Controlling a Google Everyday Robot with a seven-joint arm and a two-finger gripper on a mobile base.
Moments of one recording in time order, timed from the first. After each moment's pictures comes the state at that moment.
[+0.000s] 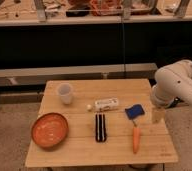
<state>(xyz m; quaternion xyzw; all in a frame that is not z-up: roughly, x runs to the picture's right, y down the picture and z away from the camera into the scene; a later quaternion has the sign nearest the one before) 0.284 0.105 0.685 -0.28 0.02 0.02 0.96</state>
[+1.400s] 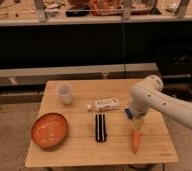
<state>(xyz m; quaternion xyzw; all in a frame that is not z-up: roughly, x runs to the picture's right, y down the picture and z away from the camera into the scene) 0.208 0.165 0.760 -0.30 -0.02 -0.07 0.95</state>
